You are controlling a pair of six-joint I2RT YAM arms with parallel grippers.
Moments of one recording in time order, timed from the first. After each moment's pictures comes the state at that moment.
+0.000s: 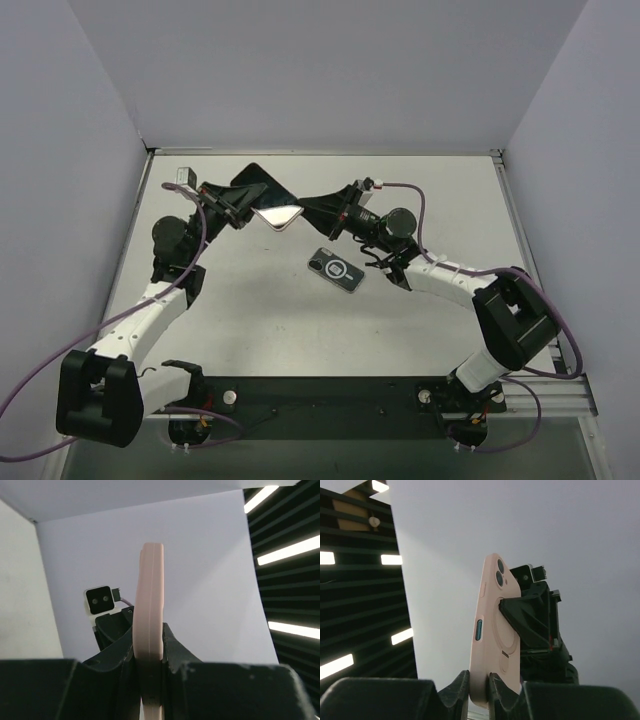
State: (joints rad) left arm -0.22 1.11 0.62 0.76 0.47 -1.67; right arm 0.63 1.57 0.79 1.11 -0.51 1.94
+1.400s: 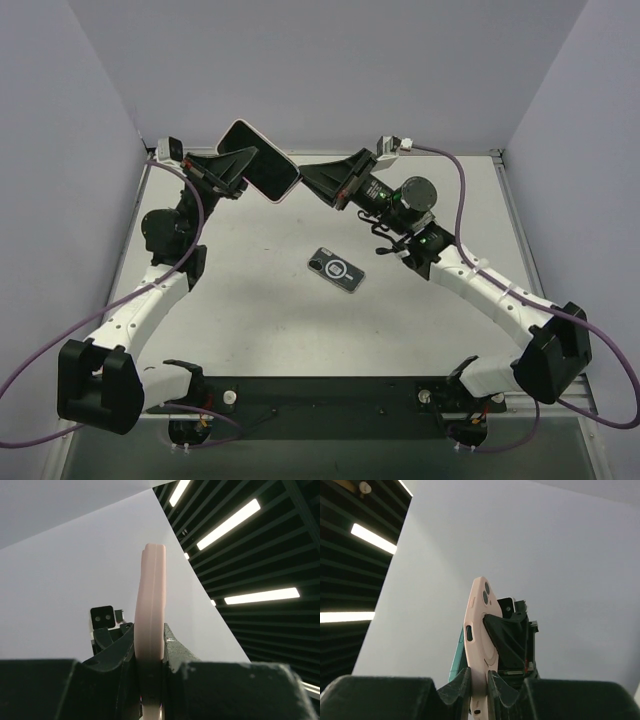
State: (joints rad) left arm -0.26 1.20 0.84 1.07 0.38 -1.76; right arm 0.69 1.37 1.08 0.61 -0.31 1.47
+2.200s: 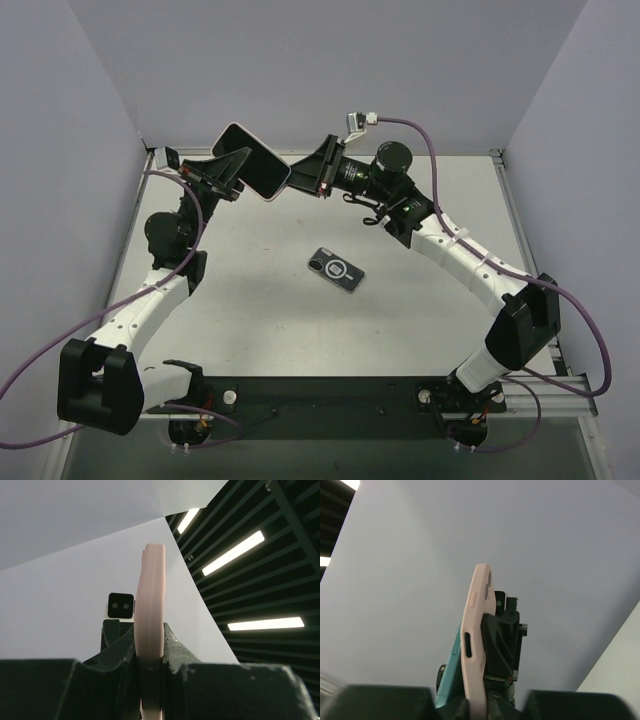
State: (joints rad) left arm -0.26 1.19 0.78 1.03 0.29 -1.77; right arm 0.66 1.57 1.38 0.32 -0.60 1.15
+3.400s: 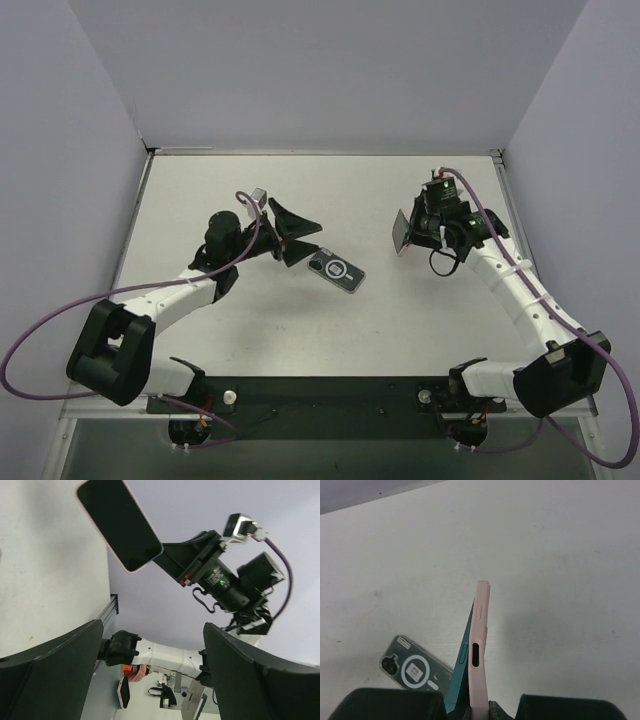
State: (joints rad) left arm -0.44 1.34 0.67 0.66 0.66 -1.54; right arm 0.37 1.27 1.18 -0.74 0.12 0.51
